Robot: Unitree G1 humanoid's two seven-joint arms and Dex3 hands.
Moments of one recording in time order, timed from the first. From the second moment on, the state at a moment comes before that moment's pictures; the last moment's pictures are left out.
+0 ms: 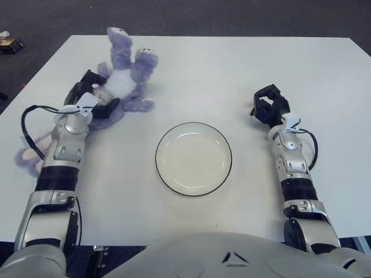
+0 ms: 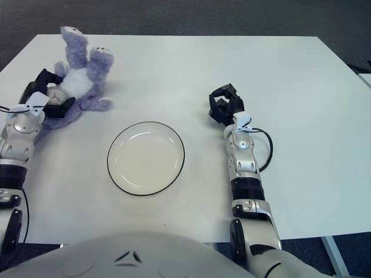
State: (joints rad) left arm -0.32 0.53 0.09 0.33 0.22 -0.05 -0.02; right arm -0.29 -0.11 -0.12 0.33 0.01 -0.11 0.01
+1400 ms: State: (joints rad) left arm -0.32 0.42 0.11 0.41 0.14 -0.34 0.00; right arm -0.30 -0.11 -0.11 0.34 0.01 -0.11 -0.01
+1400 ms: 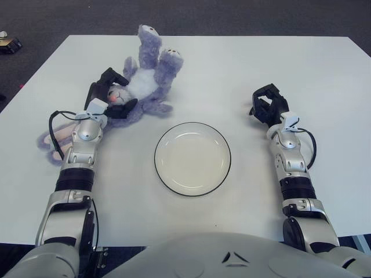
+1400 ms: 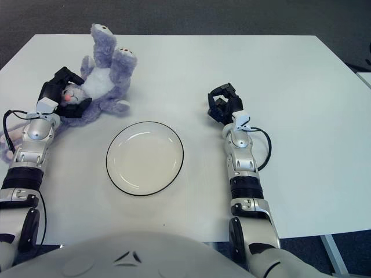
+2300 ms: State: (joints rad) left arm -0.31 0.38 0.09 0.34 0.08 -0.35 -0.10; right arm -0.30 -0.11 -0.10 0.33 0.01 -0.11 -0.01
